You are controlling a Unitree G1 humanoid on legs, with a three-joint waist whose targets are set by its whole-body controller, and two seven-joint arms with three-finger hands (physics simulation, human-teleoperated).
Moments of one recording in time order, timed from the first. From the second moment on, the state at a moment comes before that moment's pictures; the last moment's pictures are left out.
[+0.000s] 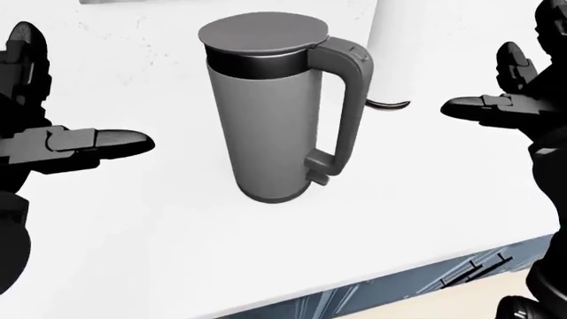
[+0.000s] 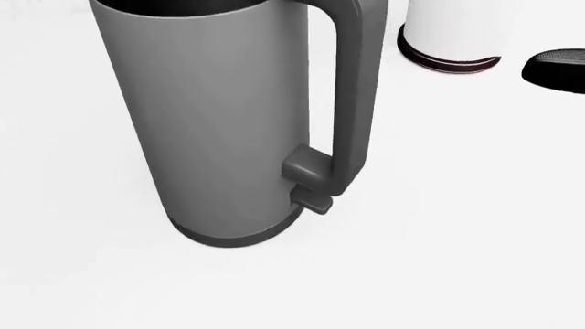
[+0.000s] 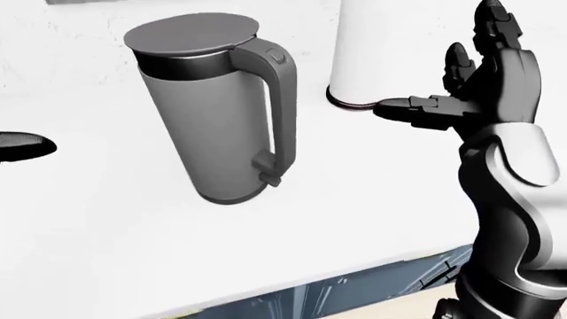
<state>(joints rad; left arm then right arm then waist) -0.44 0.75 0.60 -0.84 -0.99 0.97 0.49 -0.58 -0.60 -0.43 -0.44 0.55 0.85 -0.18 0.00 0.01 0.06</state>
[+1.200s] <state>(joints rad) -0.50 0.83 0.55 -0.83 -1.15 0.93 0.62 -0.86 -0.59 -0.28 -0.28 0.33 0.87 -0.03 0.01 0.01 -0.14</state>
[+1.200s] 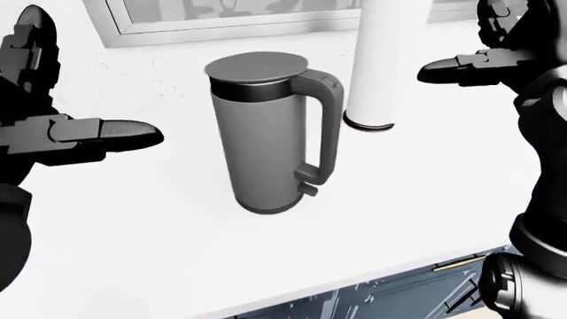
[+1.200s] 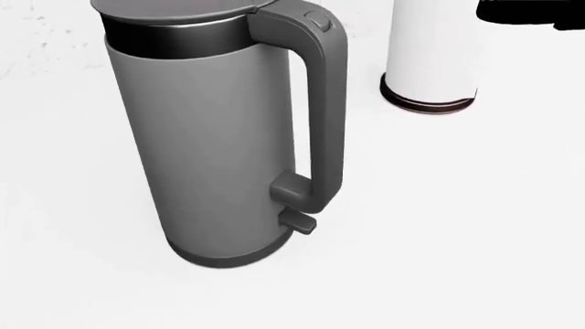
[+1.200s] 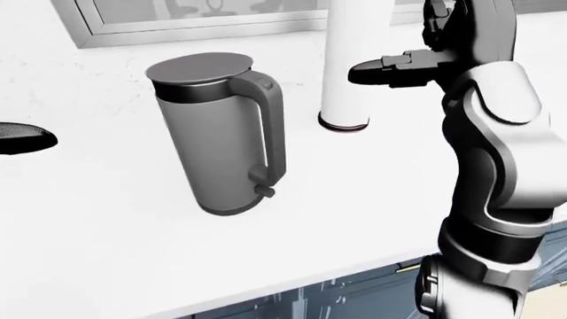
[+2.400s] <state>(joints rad) -0.49 0.85 0.56 -0.83 -1.20 0.92 0.65 -1.09 -0.35 -0.12 -0.37 0.15 1.02 0.05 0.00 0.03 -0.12</state>
